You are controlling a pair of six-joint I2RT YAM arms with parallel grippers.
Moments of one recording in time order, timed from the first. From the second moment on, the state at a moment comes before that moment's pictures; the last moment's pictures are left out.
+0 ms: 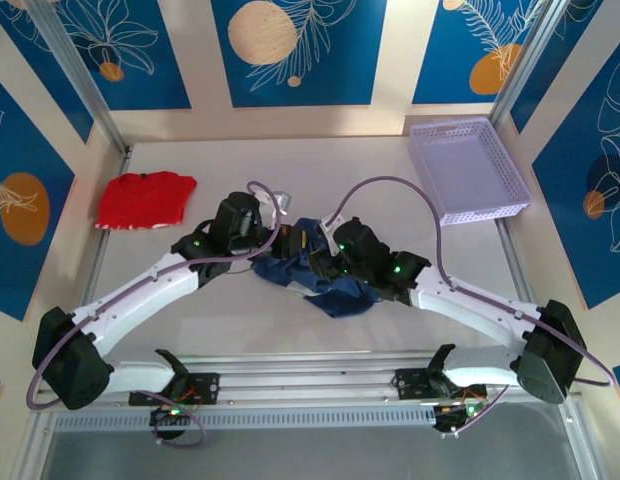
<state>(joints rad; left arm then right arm) -0.70 1.27 1.01 -0.28 0.35 -0.57 0.87 1.22 0.89 -0.33 0.14 0.24</state>
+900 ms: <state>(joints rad) -0.63 1.18 1.05 -0.40 0.22 -0.33 0.47 1.13 0.96 -0.28 -0.89 0.39</state>
